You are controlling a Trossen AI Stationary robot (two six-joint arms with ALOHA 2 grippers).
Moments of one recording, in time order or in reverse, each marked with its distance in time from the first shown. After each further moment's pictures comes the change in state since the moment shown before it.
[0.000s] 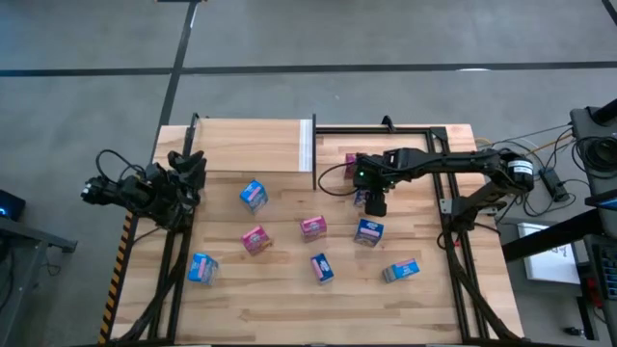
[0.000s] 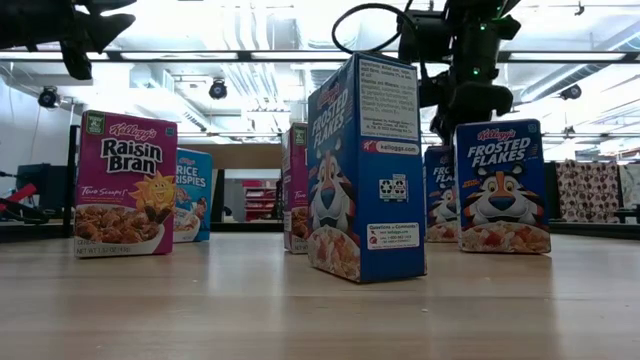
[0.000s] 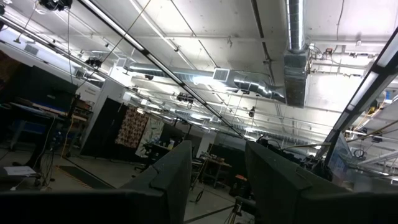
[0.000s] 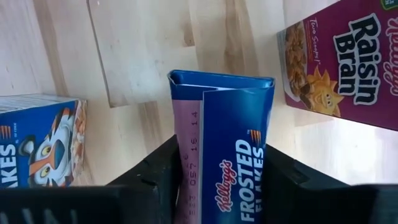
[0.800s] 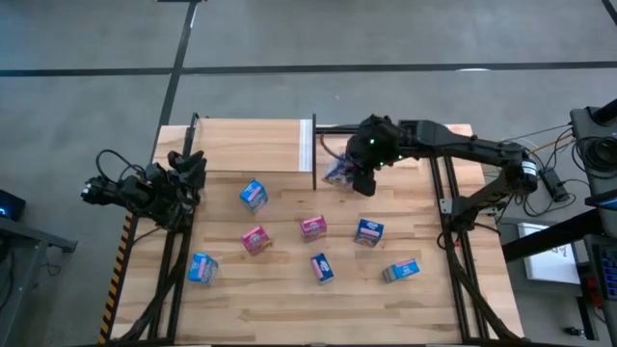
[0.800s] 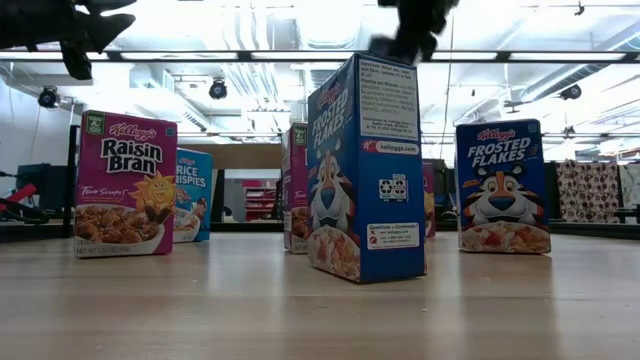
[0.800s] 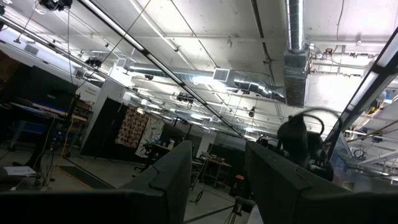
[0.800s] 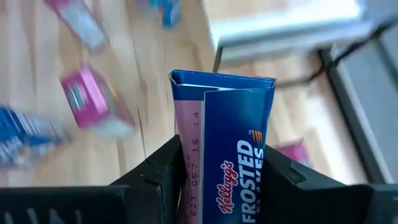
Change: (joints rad) left arm 0.000 0.000 0.000 0.000 0.000 0.000; right arm 0.000 -0.025 0.467 -0.064 -0.052 0.054
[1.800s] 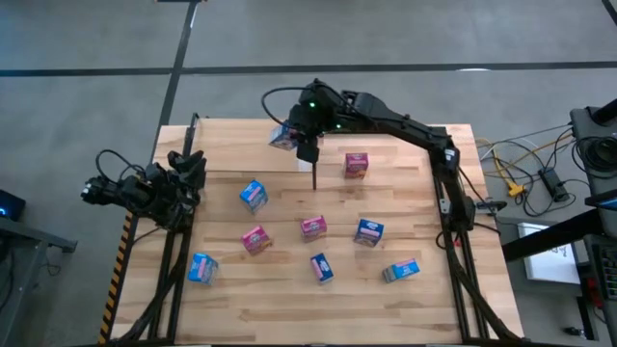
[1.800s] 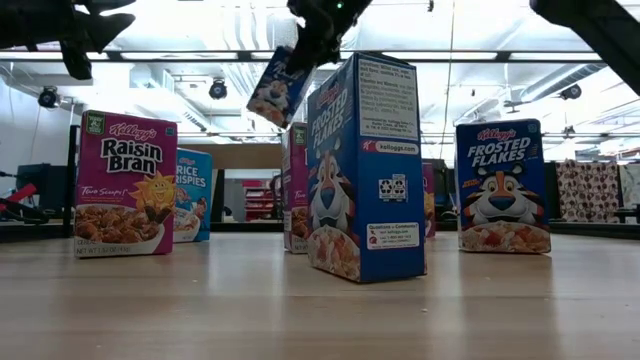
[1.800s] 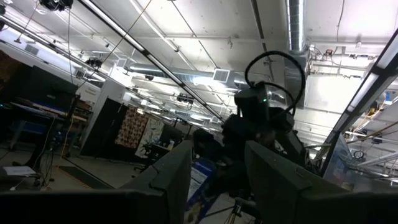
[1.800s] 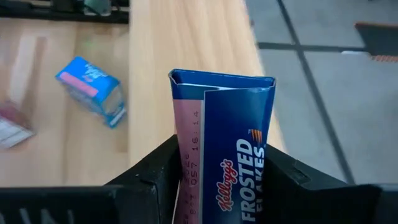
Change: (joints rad) left arm 0.000 0.000 0.000 0.005 0.000 0.000; right arm -0.107 0.621 0.791 -0.025 0.007 -0.255
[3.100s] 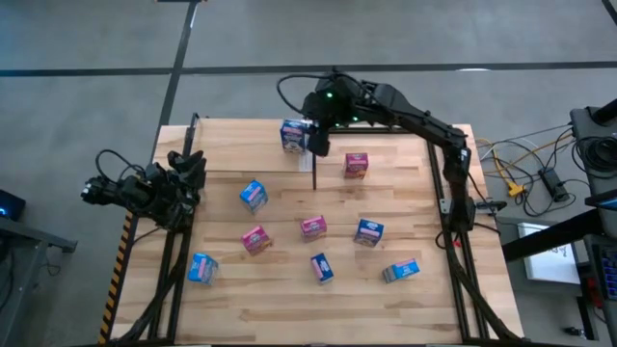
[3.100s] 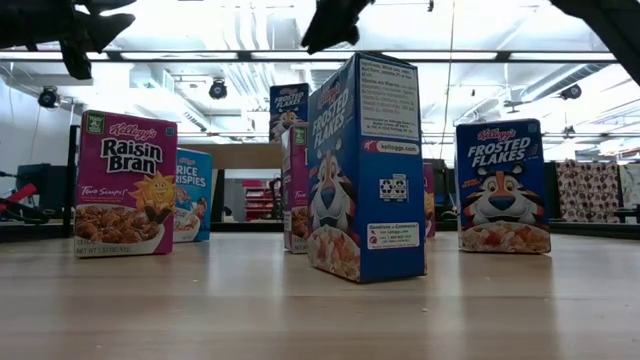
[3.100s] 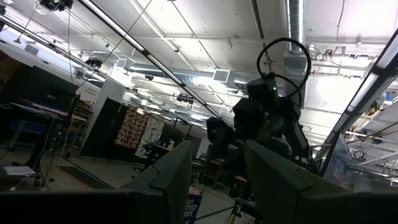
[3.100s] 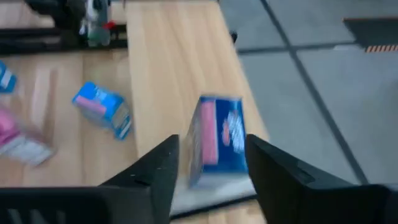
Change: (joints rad) left arm 0.000 0.000 0.000 0.001 0.000 0.000; right arm -0.007 -0.098 0.023 -0.115 0.002 0.105
